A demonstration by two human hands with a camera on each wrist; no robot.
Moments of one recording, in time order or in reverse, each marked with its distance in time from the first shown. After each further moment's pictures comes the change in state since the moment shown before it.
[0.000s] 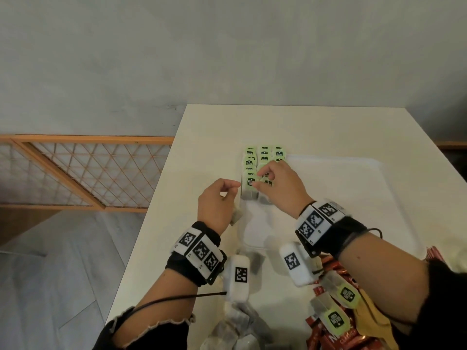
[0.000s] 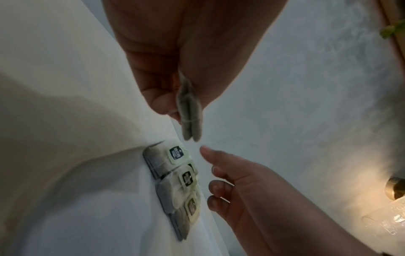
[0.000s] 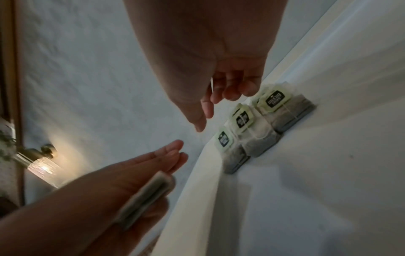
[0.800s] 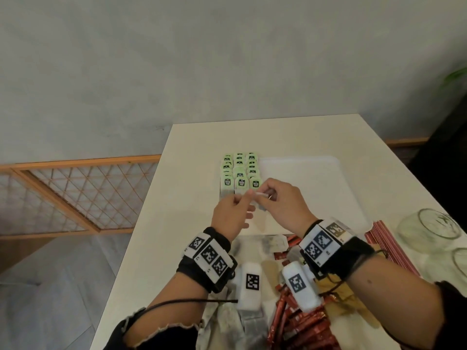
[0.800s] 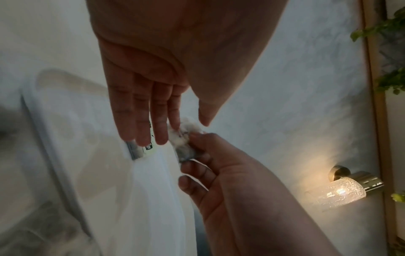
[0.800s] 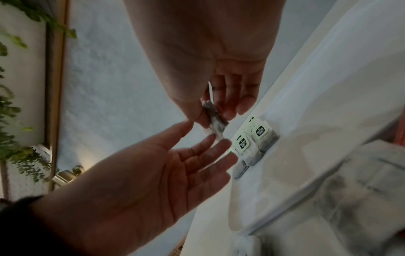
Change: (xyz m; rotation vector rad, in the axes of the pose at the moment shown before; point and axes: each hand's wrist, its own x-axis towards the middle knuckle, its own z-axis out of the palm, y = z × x) left_hand -0.082 0.068 0.036 -0.181 -0.240 -0.155; right_hand -0.100 0.003 -0.056 0.245 0.087 0.016
